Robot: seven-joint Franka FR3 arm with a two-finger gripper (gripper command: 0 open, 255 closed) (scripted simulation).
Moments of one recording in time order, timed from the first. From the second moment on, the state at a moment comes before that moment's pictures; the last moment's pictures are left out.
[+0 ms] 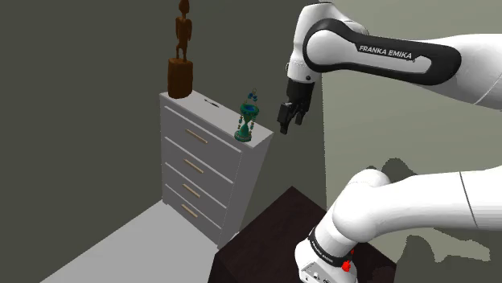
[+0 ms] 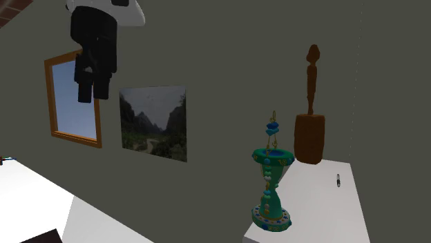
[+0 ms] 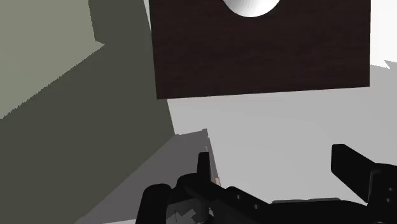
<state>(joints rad) 0.00 -0.76 -0.04 -2.44 -0.11 1.56 -0.04</state>
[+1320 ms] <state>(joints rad) 0.02 -0.30 -0.41 -2.27 0.00 2.13 -0.46</state>
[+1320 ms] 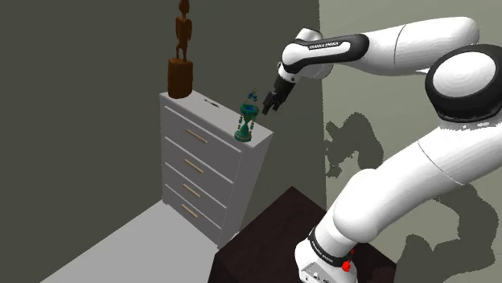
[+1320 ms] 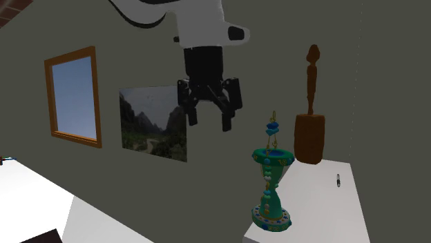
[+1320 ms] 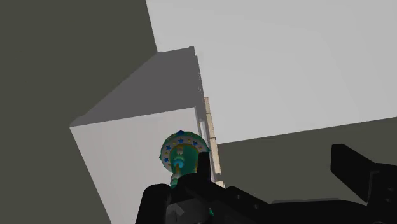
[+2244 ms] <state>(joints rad) 0.01 0.16 -0.54 -1.90 0.49 2.21 -0.91</state>
